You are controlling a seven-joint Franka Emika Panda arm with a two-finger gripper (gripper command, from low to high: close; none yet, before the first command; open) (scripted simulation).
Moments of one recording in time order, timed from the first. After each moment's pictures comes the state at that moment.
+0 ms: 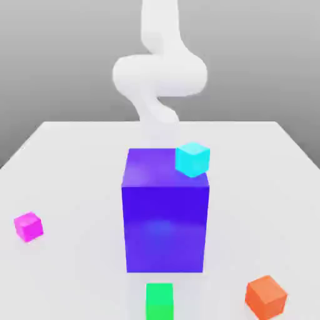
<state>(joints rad) -0.01 -0.71 -0.07 -2.34 0.02 2.35 0.77</state>
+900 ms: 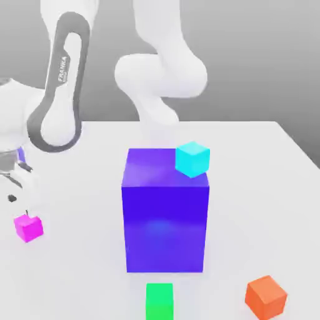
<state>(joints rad) -0.36 0.24 -0.47 -2.65 0.37 2.85 0.35</state>
